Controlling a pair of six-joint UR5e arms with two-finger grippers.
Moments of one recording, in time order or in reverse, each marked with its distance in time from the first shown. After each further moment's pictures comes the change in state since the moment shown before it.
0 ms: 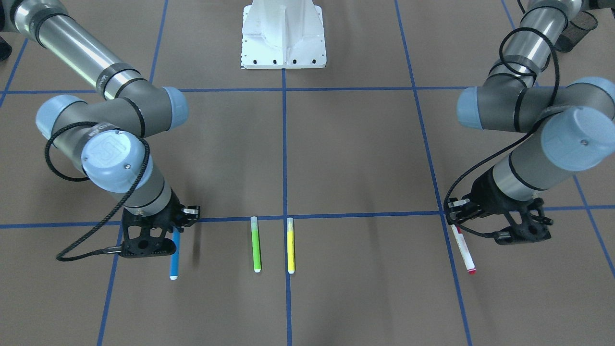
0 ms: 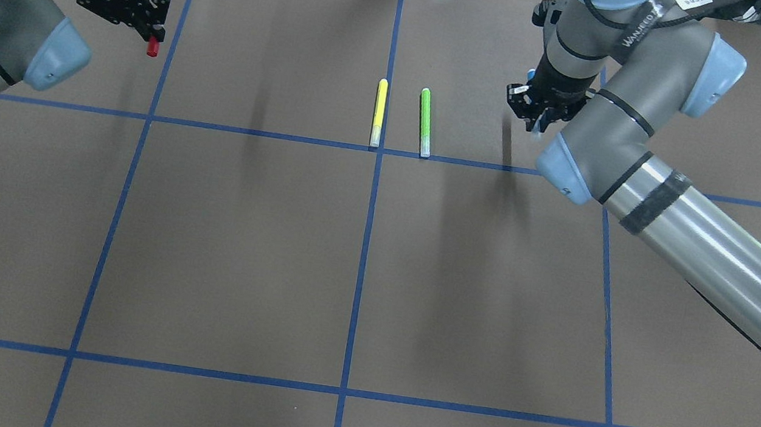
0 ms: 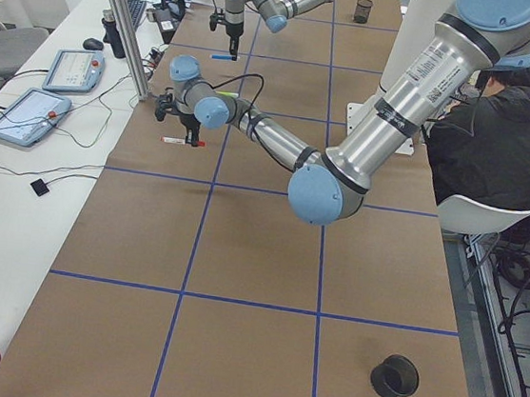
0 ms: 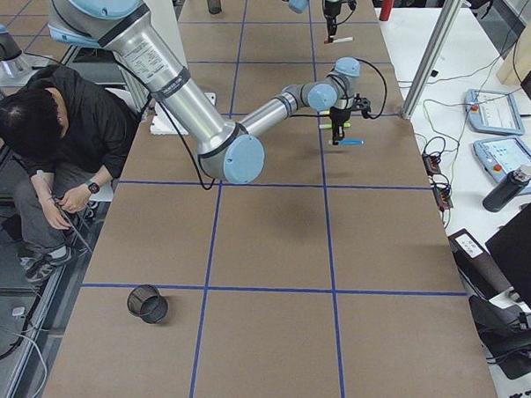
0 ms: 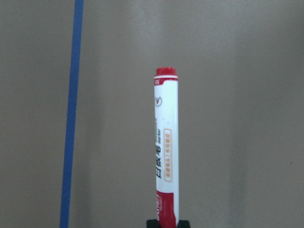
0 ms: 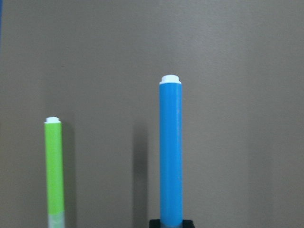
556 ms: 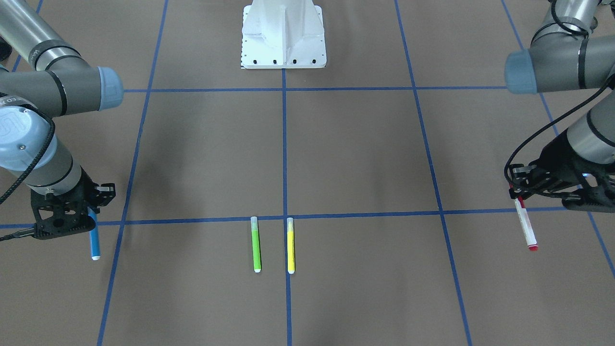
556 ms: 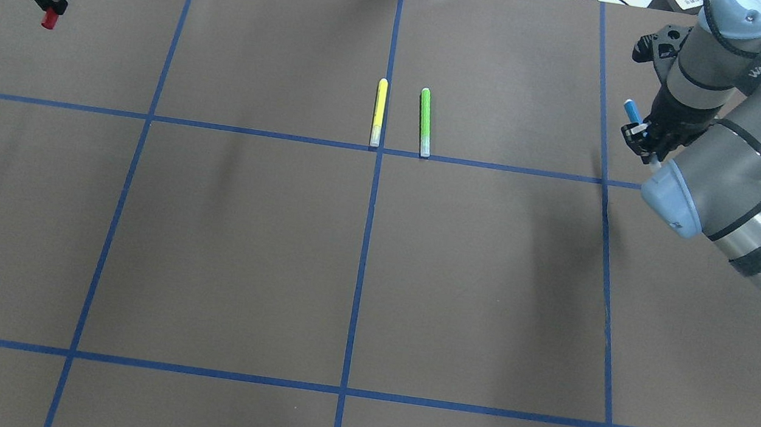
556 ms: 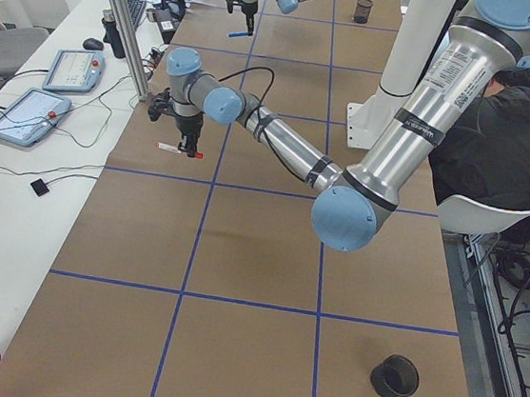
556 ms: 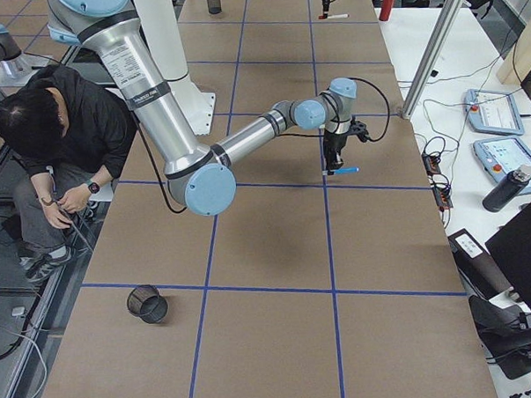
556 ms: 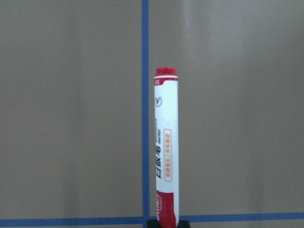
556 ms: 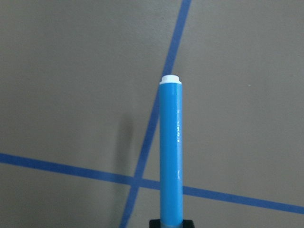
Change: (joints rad) left arm -0.122 0.110 -0.226 0.295 0.014 0.354; right arm 0.082 -0.211 0.242 -0.242 -0.070 -0.368
